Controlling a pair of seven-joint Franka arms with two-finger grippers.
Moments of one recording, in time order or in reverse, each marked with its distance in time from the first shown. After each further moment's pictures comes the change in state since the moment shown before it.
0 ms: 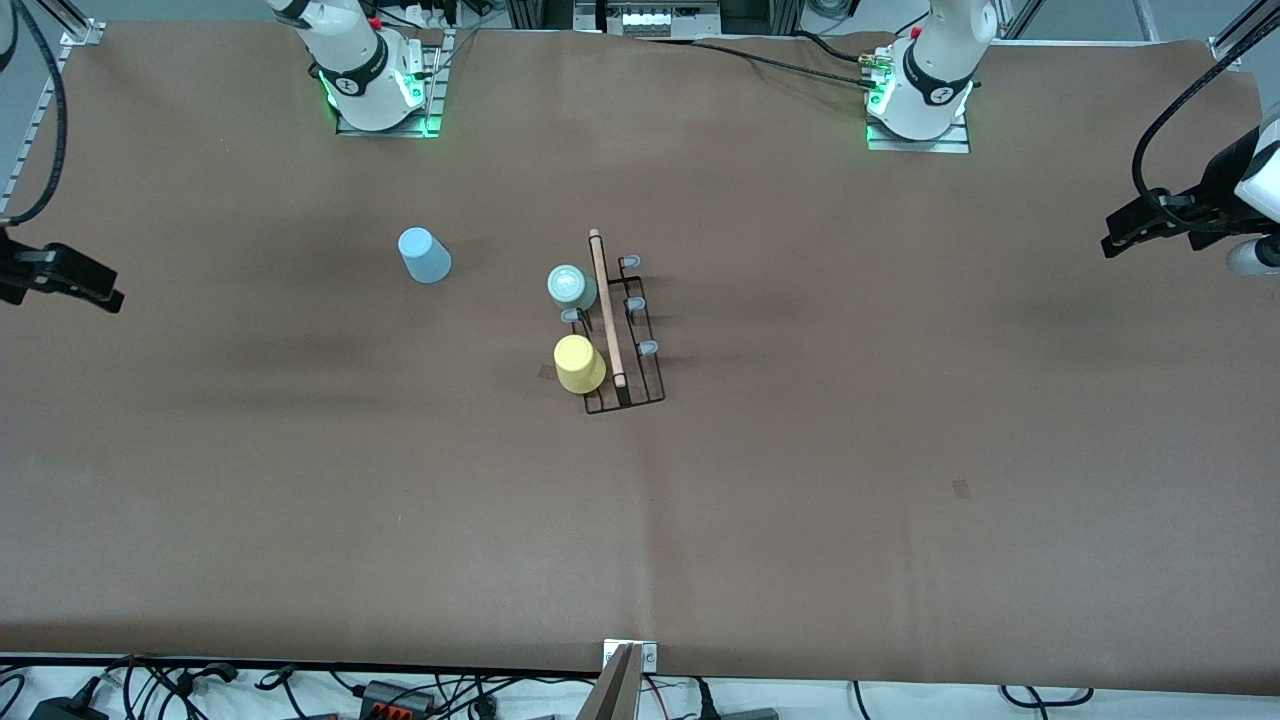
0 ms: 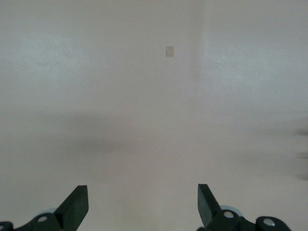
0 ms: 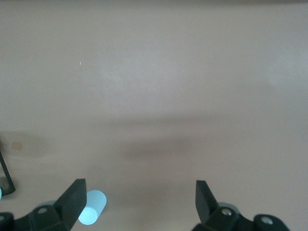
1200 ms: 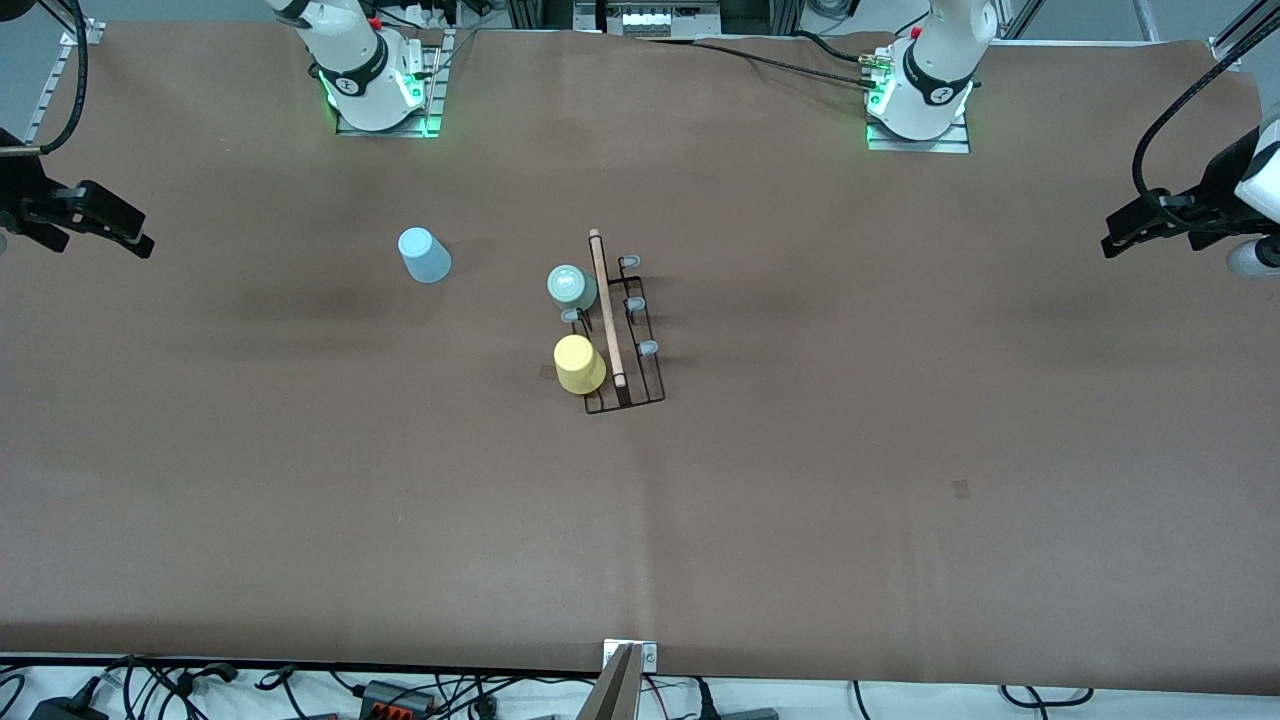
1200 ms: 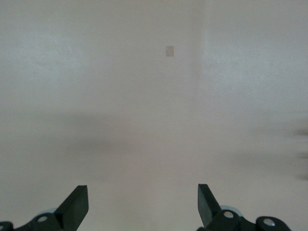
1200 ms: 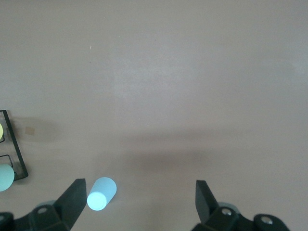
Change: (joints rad) left arm 0.001 0.001 0.000 0.000 0.000 0.000 0.000; right arm -0.008 -0.230 -0.033 -0.315 0.082 0.118 -0.022
